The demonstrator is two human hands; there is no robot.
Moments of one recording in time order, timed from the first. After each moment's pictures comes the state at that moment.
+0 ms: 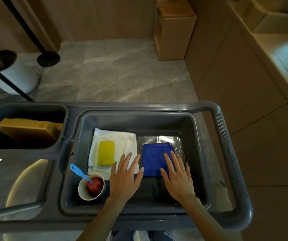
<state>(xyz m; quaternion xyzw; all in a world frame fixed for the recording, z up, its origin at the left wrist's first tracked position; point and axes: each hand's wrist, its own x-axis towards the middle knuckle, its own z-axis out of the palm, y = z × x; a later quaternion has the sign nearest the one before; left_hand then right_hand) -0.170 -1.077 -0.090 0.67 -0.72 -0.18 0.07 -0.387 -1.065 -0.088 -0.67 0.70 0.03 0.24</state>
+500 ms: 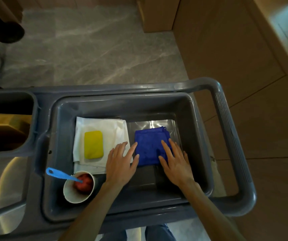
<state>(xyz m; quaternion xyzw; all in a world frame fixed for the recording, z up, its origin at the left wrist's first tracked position) -0.174 -1.107 -0.132 0.62 -0.75 -0.21 0.05 -0.396 -1.077 -0.114 -0.62 0.73 0.05 0.29</state>
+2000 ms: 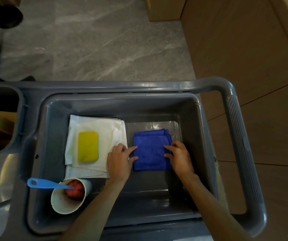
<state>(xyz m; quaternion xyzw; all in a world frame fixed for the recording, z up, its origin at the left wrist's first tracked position) -0.192 -1.132 -0.176 0.67 -0.69 -0.24 0.09 -0.416 -1.129 -0.156 -0.19 0.71 -0.37 0.57</state>
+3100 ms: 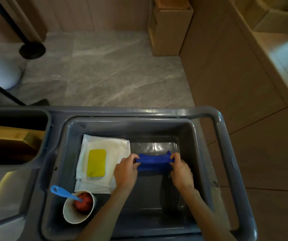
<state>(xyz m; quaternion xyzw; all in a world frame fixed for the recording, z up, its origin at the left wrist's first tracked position) -0.205 -1.154 -0.118 0.70 -0.61 -0.32 0.17 -0.414 -1.132 -0.086 -0.57 0.76 -0.06 0.30</state>
